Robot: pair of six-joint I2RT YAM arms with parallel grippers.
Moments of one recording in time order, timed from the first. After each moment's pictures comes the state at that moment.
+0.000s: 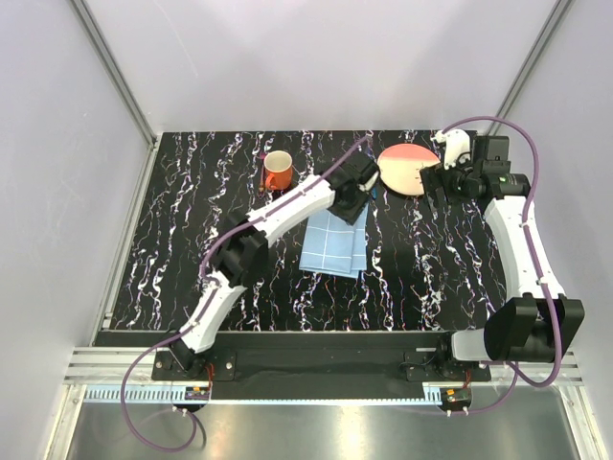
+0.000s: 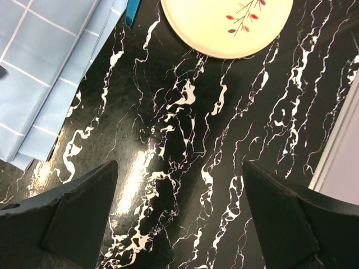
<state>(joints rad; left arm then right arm) -0.81 2.34 2.25 -1.02 -0.13 -0.15 -0.04 1.37 1.35 -0.75 -0.23 -0.38</state>
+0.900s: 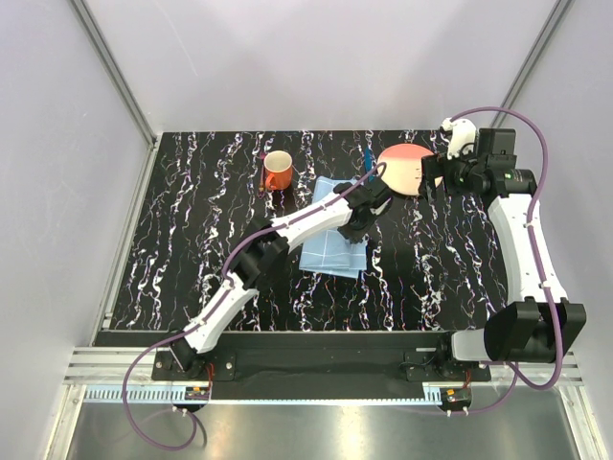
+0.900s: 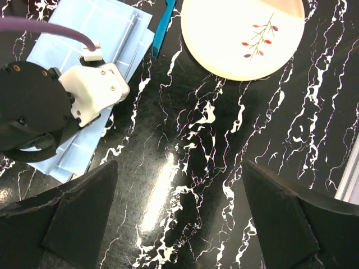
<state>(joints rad) -0.88 2.49 2.24 -0.98 -0.15 -0.19 -0.04 1.37 1.41 -0.76 -0.31 -0.27</state>
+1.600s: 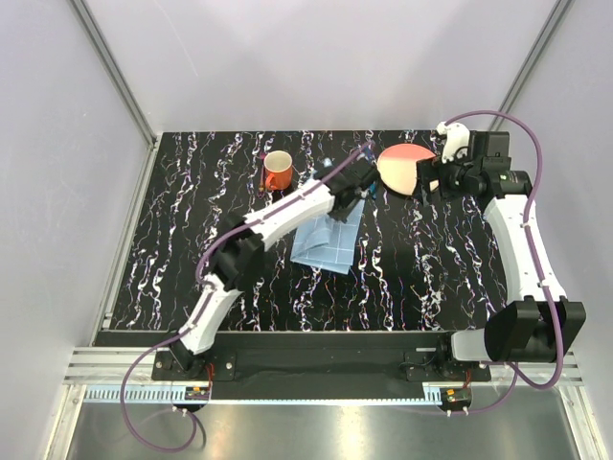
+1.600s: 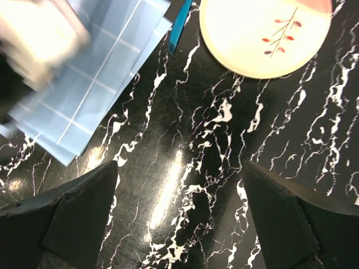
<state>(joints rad) -0.85 2.32 2.15 -0.99 -0.34 -0.12 -0.02 1.37 1.39 -0.77 -0.34 -0.26</state>
